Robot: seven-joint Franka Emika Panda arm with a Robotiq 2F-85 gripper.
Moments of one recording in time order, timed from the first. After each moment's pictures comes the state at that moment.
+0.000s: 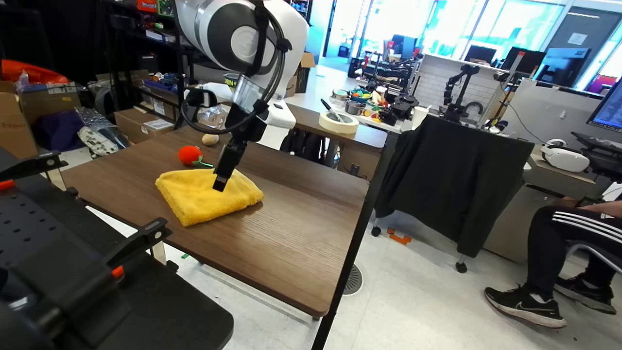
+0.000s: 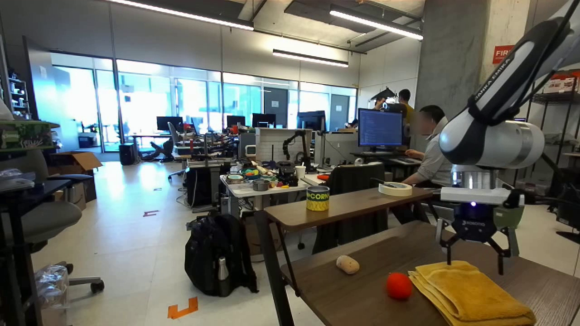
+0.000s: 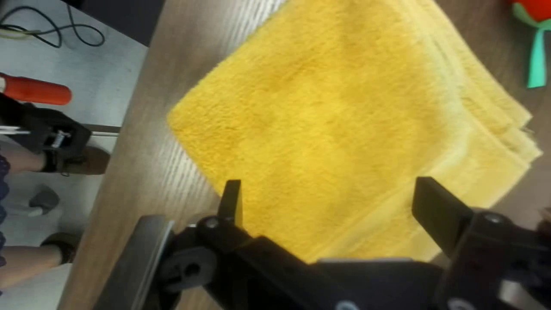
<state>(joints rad) -0.01 0.76 -0.12 -1.85 0.30 2.29 0.67</state>
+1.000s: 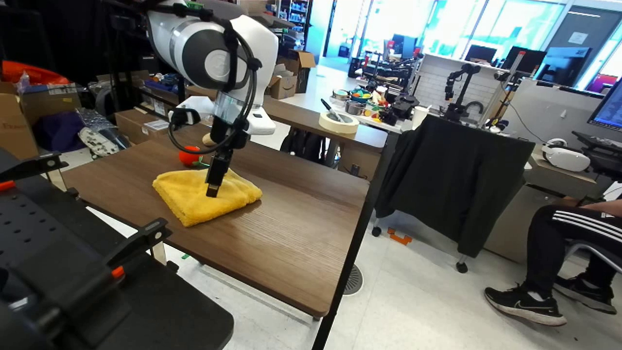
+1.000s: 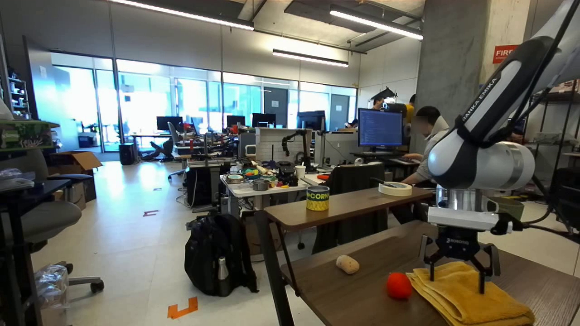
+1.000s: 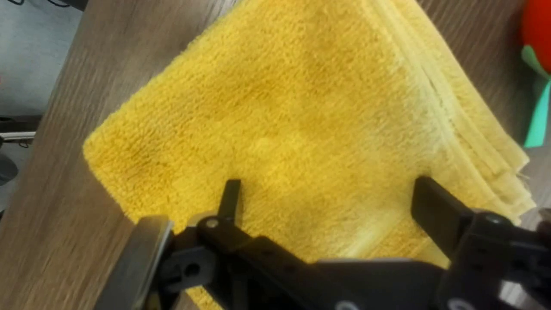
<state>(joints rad) 0.07 0.83 -0.10 -1.86 0.30 2.46 0.65</state>
